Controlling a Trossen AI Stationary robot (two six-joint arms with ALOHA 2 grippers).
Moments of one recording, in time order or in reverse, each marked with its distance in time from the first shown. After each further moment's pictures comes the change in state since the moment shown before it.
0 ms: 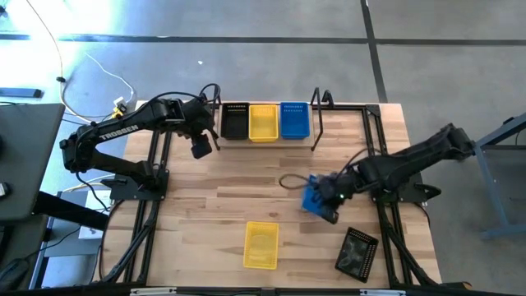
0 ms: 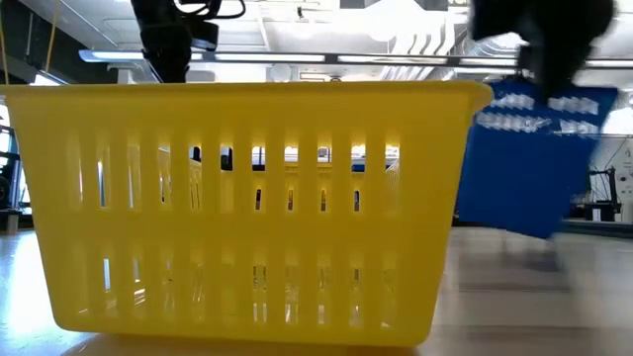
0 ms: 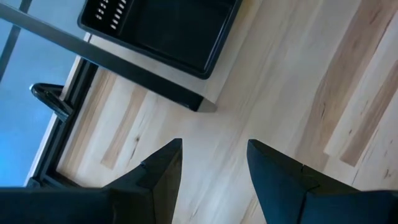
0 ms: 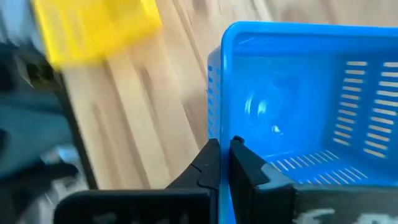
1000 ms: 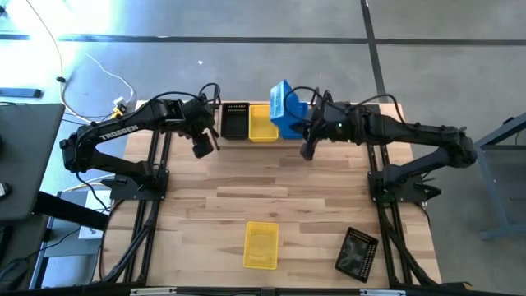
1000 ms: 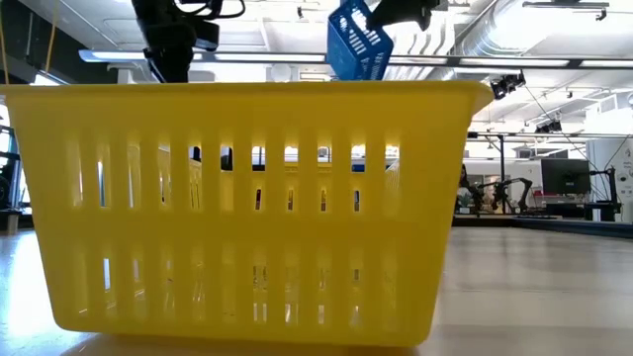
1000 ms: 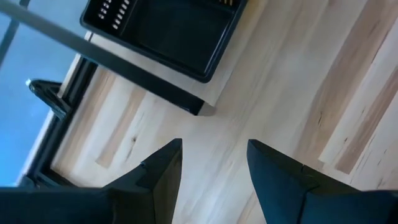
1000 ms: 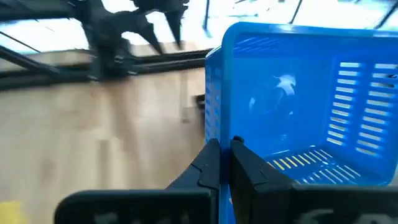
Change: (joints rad) left arm 0.000 0.000 0.000 0.011 0.002 -0.040; right arm -0.460 0.000 0.308 0.330 0.272 -0.767
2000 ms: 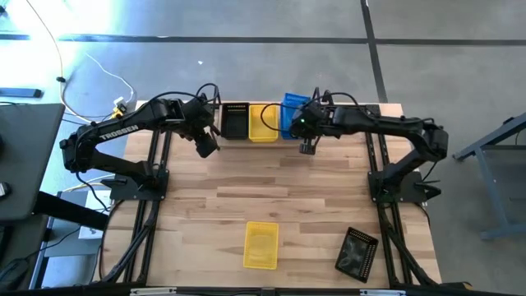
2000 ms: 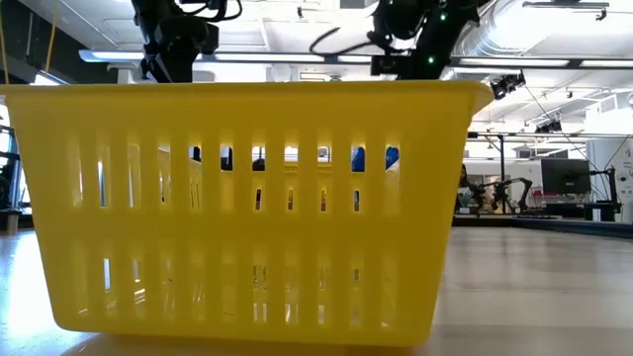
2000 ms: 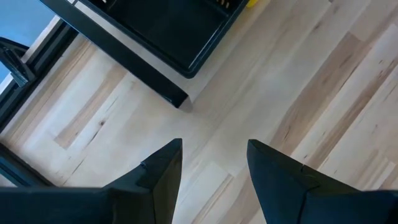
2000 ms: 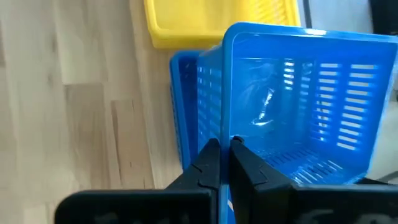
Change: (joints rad) left arm -0.001 0.000 0.000 -0.001 0.069 -0.218; right arm -0.191 0.280 0.000 -0.299 0.107 -0.366
